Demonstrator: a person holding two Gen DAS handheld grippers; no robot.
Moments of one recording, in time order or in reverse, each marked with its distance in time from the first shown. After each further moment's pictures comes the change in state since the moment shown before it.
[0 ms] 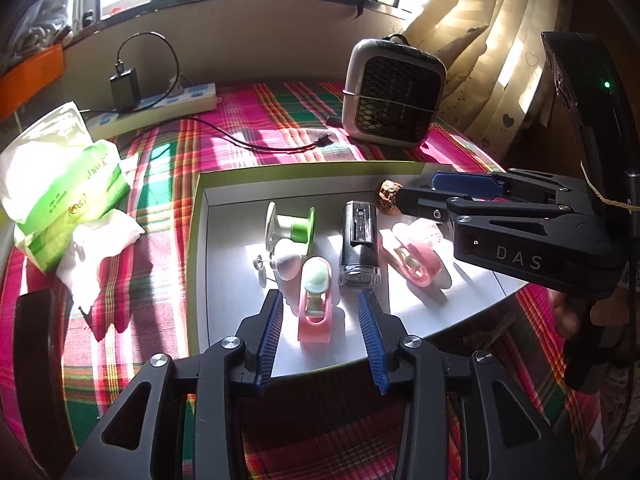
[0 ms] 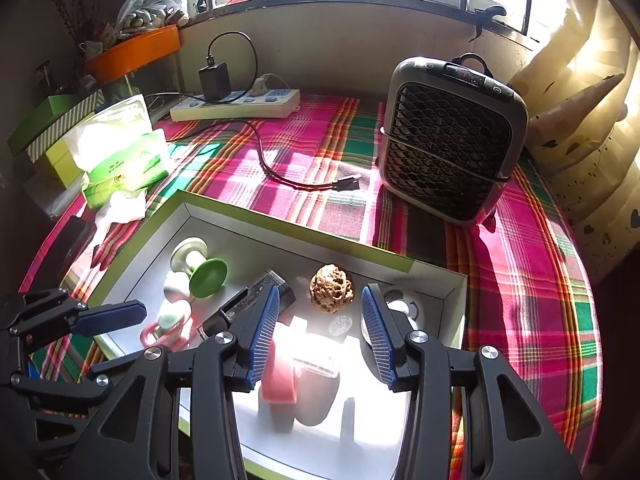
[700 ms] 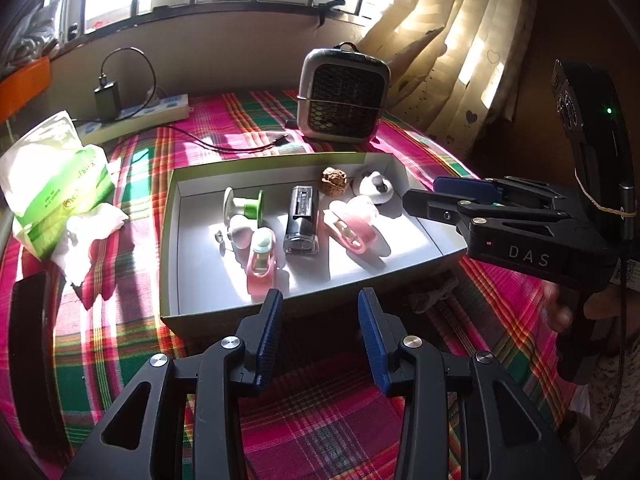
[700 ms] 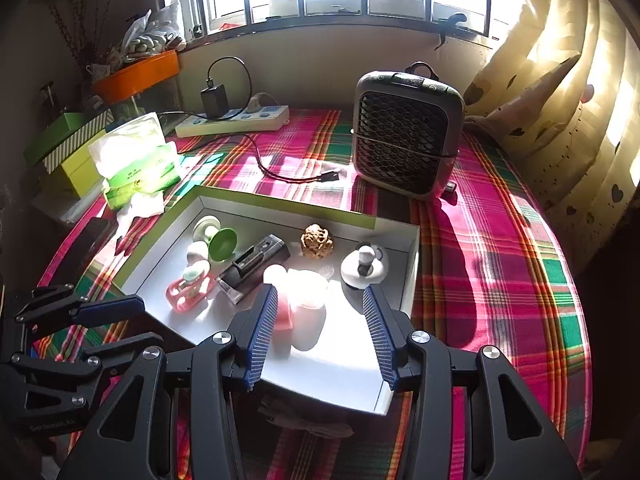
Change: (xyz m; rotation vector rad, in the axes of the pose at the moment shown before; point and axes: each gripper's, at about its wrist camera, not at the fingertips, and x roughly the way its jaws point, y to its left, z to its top) left arm -0.031 -0.024 -0.026 0.050 -0.020 -0.092; right arm -0.054 -0.006 -0.041 0.045 -0.055 -0.014
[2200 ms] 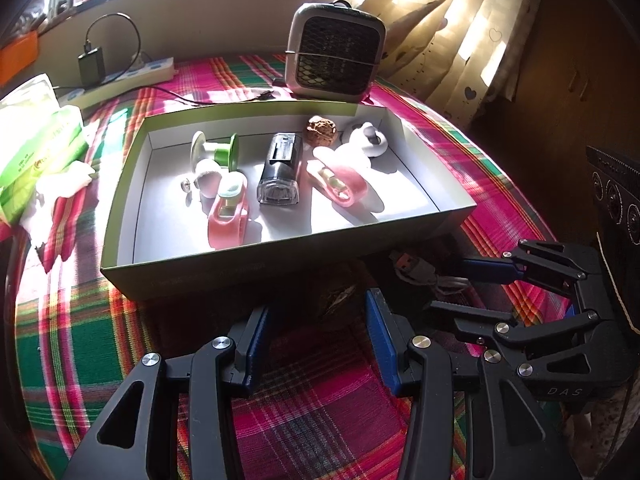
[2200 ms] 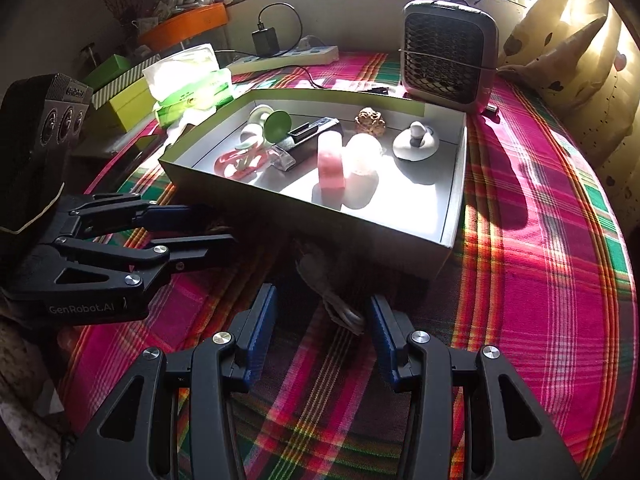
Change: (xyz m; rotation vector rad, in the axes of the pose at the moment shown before) left arm 0.022 -0.002 -0.012 -0.027 0.086 -0.030; right arm -0.002 0.011 -0.075 -0.062 0.132 0.191
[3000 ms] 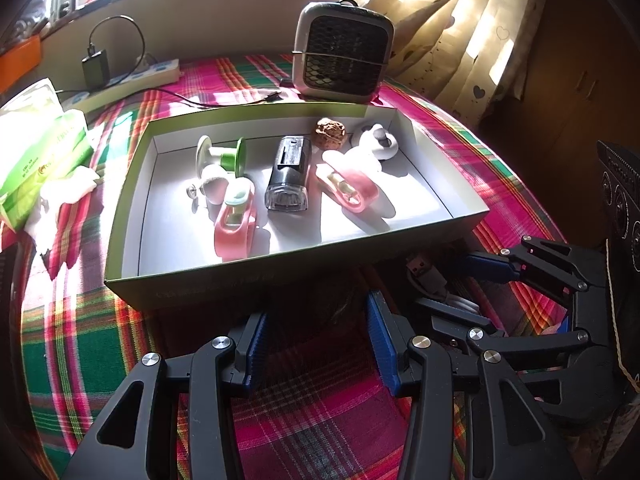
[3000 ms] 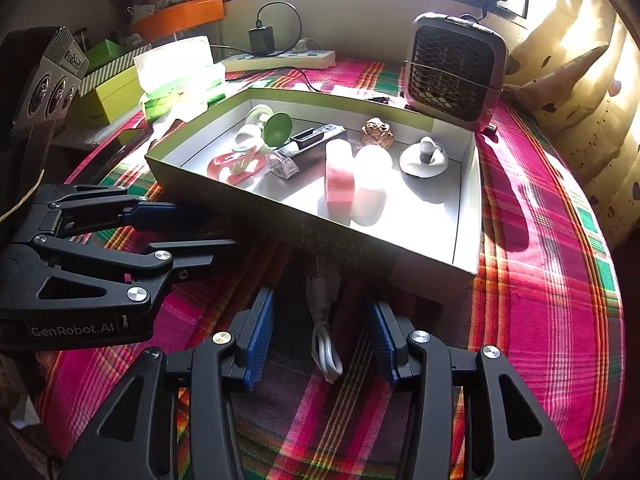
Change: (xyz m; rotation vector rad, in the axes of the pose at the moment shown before) left arm 0.004 0.000 0.005 0.006 0.001 0.041; right arm 0.014 0.016 0.009 -0.030 -0.028 -0.141
